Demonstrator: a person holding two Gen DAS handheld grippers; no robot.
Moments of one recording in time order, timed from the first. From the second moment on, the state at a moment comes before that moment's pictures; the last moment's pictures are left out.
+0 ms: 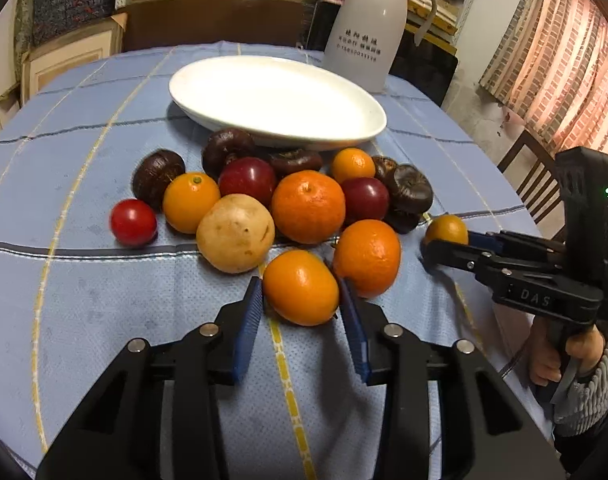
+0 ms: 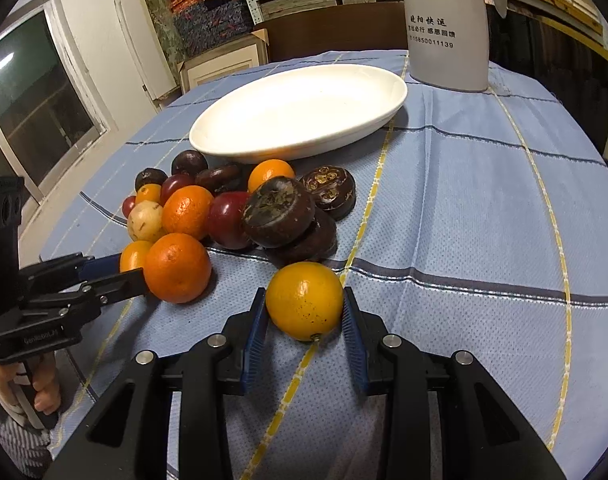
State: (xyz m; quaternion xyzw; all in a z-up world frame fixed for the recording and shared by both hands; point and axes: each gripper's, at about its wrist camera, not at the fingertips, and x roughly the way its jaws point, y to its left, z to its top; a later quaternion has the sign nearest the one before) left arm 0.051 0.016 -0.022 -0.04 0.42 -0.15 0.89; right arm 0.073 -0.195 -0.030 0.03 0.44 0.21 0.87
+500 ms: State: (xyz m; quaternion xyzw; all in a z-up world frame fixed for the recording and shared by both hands) left arm 0.154 0.020 0.042 -0.06 0.39 -0.14 0.91; right arm 0.150 -0.169 0.052 0.07 0.38 0.21 0.90
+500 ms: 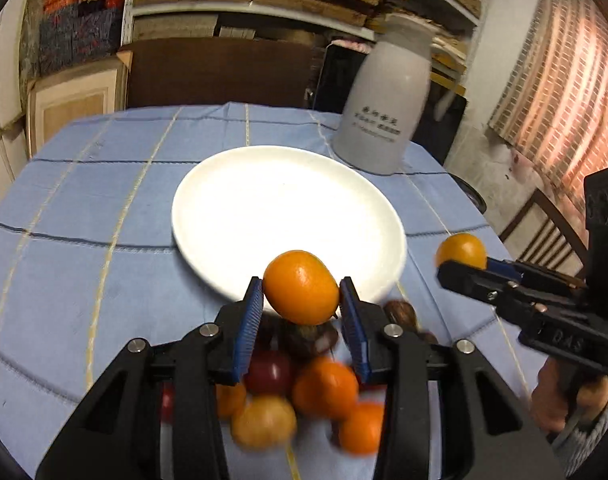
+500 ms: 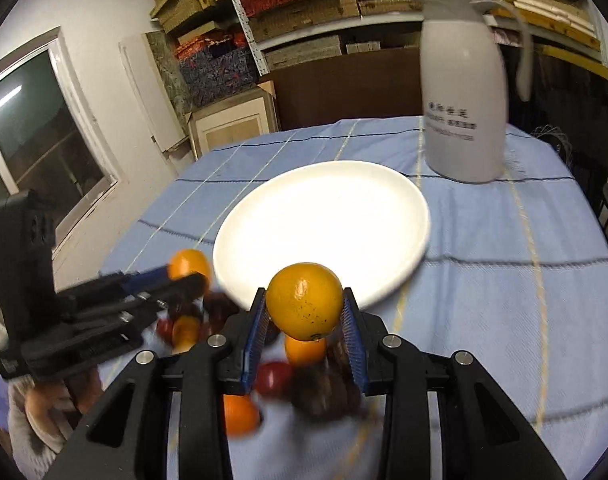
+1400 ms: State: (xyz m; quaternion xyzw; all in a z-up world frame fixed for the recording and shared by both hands) left arm 0.138 0.101 0.011 -0.12 0.38 -0.03 0.92; right arm 0.151 -0.189 0.007 0.11 0.39 0.16 0.90
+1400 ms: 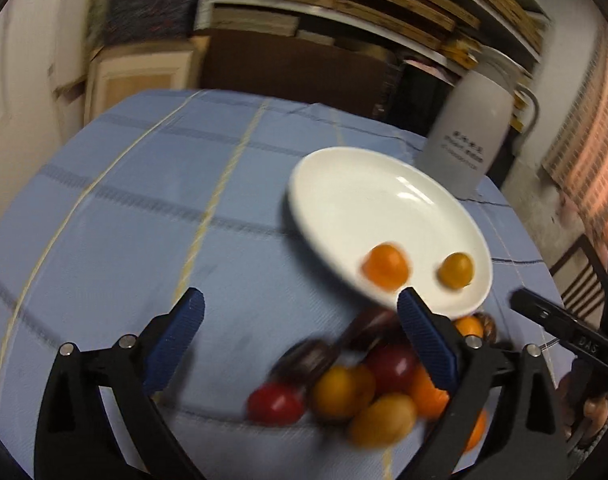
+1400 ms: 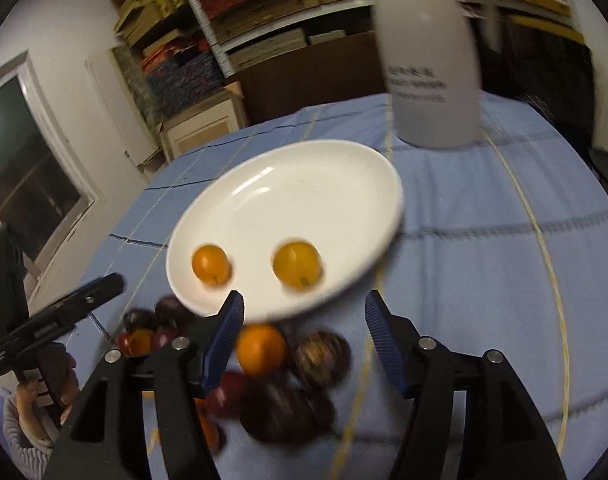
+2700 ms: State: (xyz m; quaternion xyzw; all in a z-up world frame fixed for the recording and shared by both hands) left arm 0.099 0.137 -0.026 -0.18 0.43 -0.02 0.89; right arm 0.093 -0.218 -0.014 0.17 0.39 0.15 0.90
